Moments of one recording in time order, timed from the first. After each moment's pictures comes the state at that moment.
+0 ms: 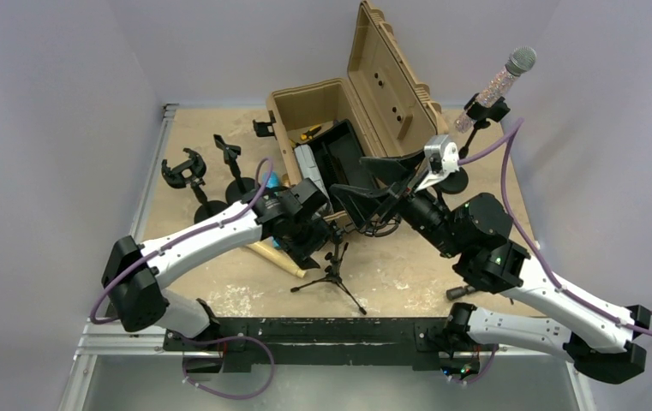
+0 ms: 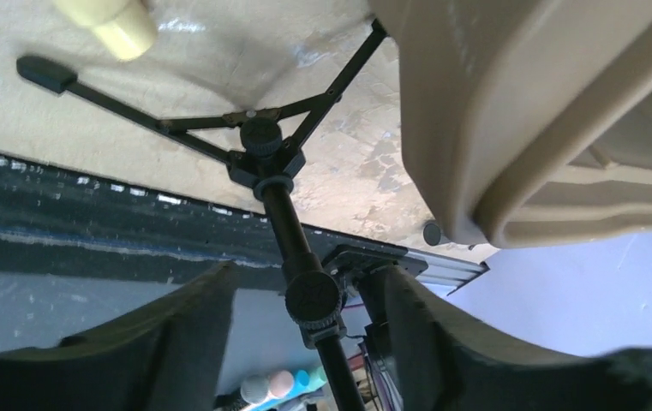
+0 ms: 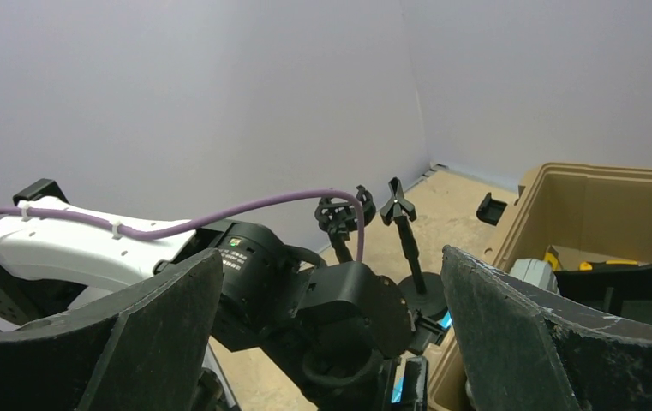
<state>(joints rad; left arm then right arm) -0.90 1.46 1.24 -0.99 0.10 -1.67 1.06 0.86 1.07 0.09 0.20 0.27</state>
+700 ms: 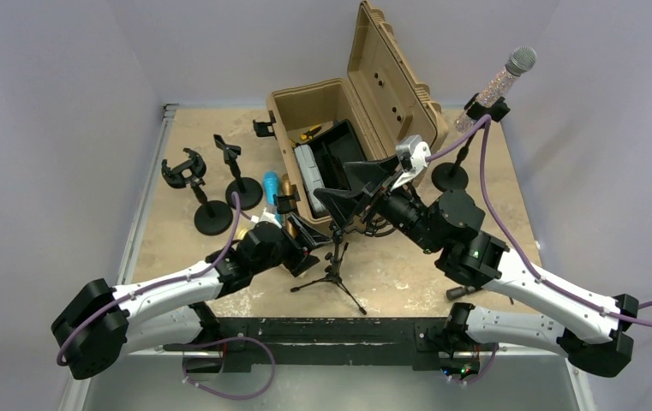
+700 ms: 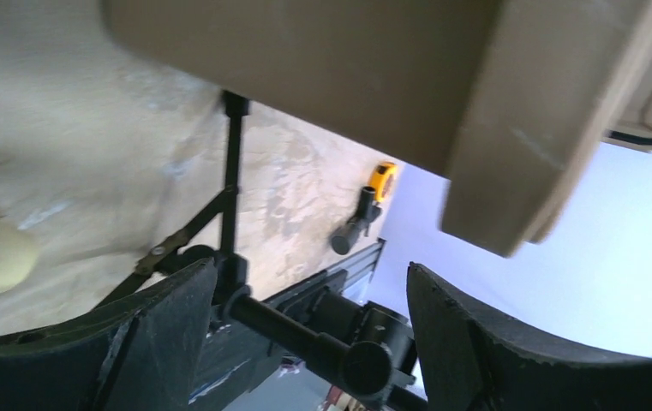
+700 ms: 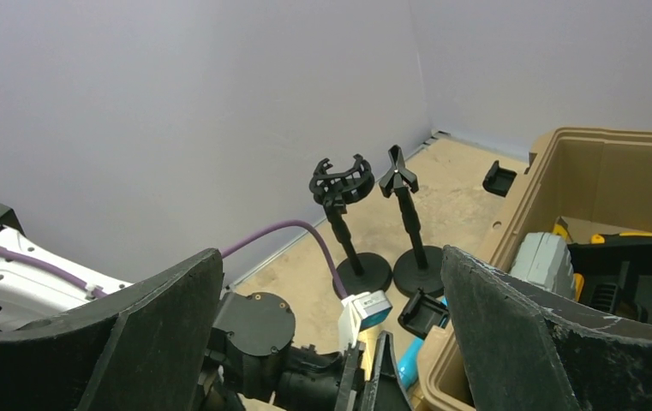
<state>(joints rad) -0.86 1.05 0.44 0.07 0.00 -1.53 1.06 0.94 1.05 0.11 0.19 0.28</state>
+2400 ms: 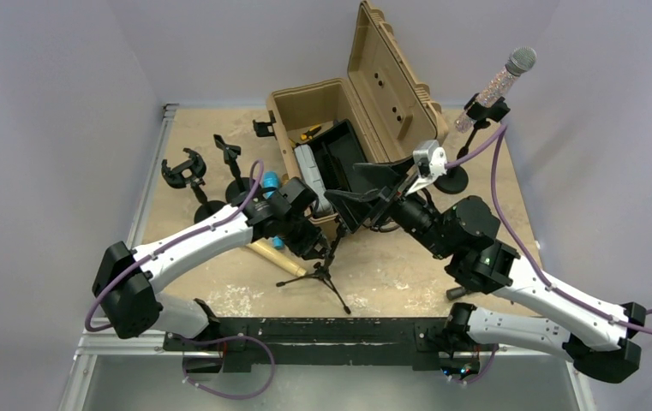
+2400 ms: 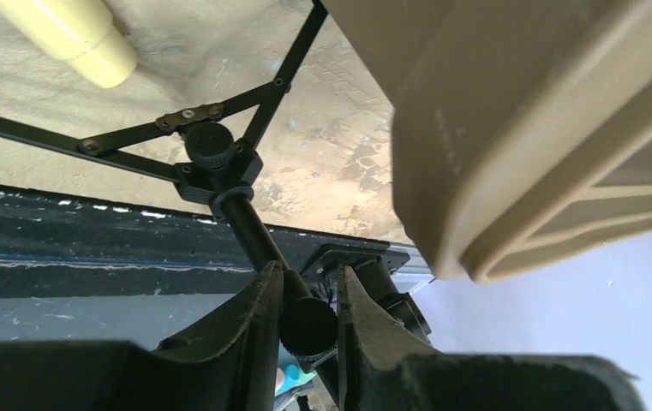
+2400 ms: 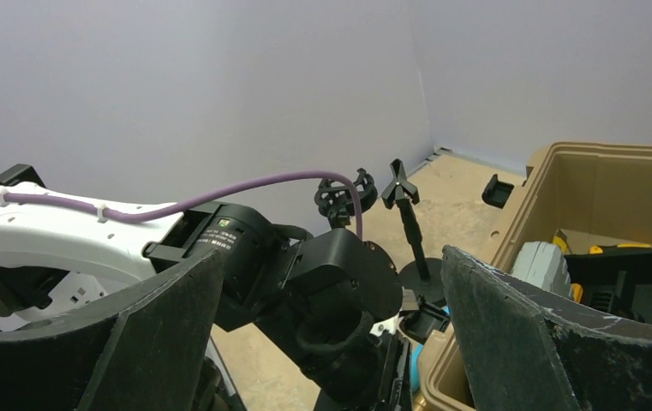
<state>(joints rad) -0.85 1.39 1.12 -0.84 0.14 -1.62 1.06 0.87 1.01 0.13 0.19 0.29</state>
